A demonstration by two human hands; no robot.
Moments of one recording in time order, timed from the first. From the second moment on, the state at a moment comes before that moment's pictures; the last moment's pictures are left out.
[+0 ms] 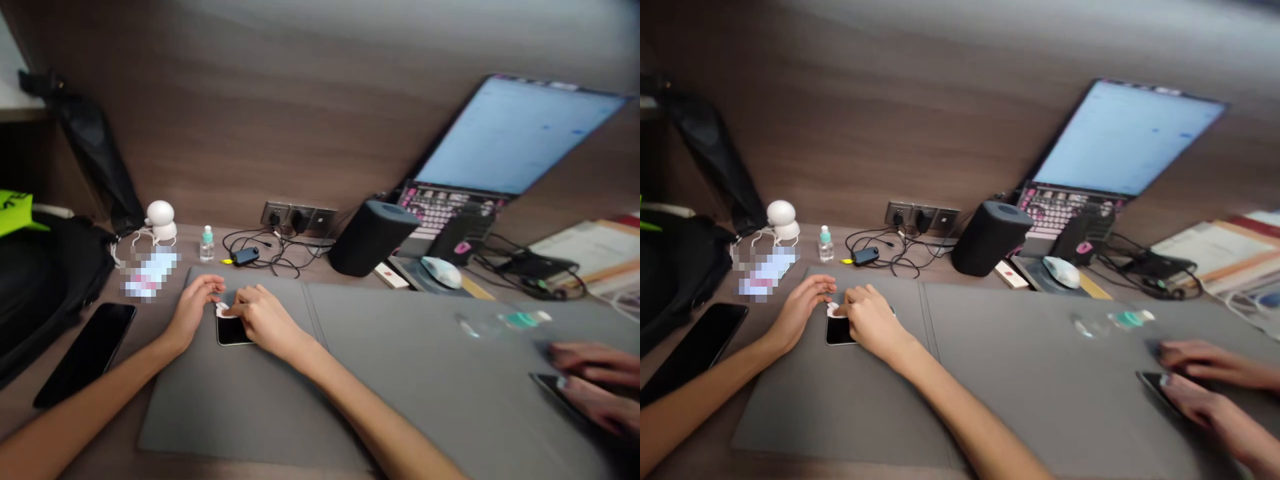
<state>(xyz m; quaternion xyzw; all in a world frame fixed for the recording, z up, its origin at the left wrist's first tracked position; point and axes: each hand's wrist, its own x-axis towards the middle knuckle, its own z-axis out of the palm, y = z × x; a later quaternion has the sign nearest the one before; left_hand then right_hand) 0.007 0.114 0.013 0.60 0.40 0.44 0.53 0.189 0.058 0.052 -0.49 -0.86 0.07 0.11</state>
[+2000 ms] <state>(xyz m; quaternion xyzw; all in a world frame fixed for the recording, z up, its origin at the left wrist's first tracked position) 0.015 0.090 0.045 0.46 0.22 0.20 0.84 0.288 0.051 0.038 -0.51 -0.68 0.09 0.52</state>
